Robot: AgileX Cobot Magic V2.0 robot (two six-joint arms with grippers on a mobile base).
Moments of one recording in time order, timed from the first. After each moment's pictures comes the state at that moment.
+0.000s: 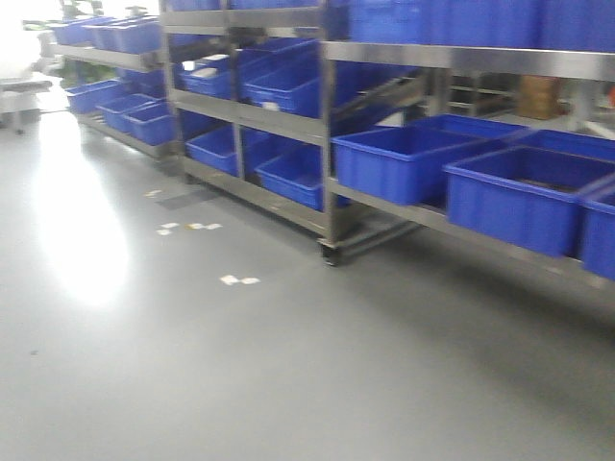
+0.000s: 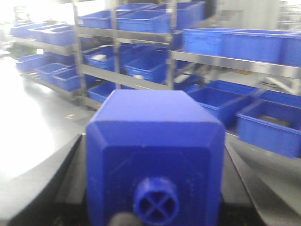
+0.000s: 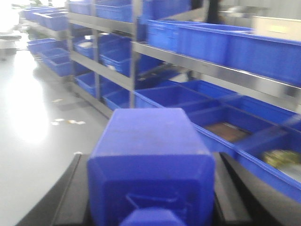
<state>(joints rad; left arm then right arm) -0.03 0.13 -0.49 -0.29 0.44 0.21 0.03 0.32 -0.39 -0.03 0.13 0.01</state>
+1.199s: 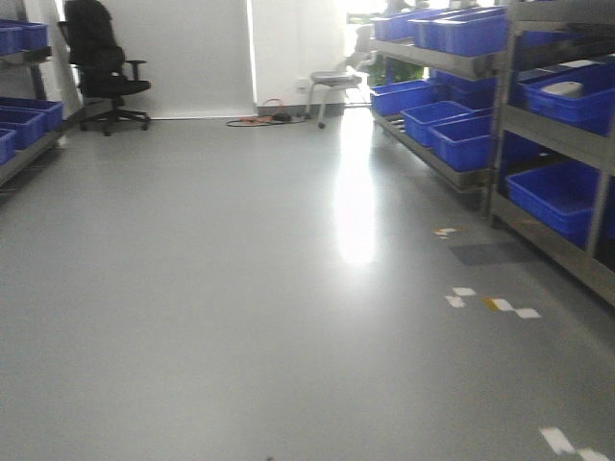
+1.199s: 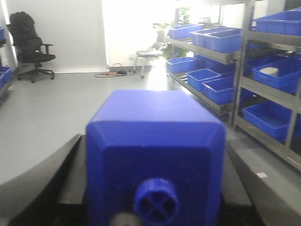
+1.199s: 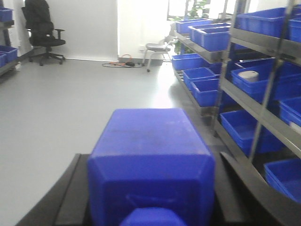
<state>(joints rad) -0.03 0.13 -0.49 -0.29 0.44 0.21 0.03 0.32 -0.39 -0.03 0.13 0.01</state>
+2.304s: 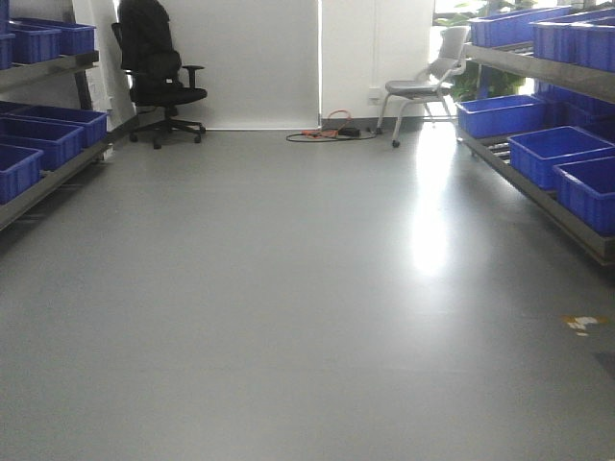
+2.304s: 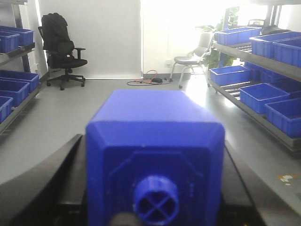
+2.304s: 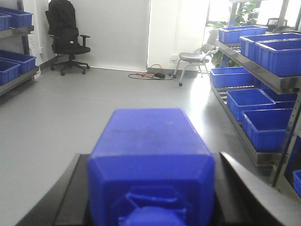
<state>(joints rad) -0.03 0.13 -0.49 -0.29 0.44 0.21 0.03 0.32 -0.39 -0.03 0.13 0.01</state>
